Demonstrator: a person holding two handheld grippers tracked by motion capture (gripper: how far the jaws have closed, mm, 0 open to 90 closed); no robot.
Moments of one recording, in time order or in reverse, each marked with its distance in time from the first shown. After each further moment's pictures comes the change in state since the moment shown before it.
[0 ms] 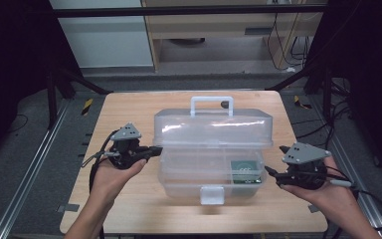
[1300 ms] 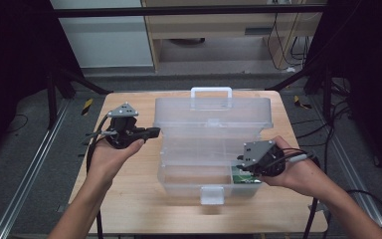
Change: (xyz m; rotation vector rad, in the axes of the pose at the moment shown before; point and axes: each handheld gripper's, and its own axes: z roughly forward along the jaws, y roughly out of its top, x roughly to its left) left arm 0.022 0.041 -0.004 -0.030 0.023 -0.006; right arm 0.023 0.060 0.050 0.062 0.325 -0.432
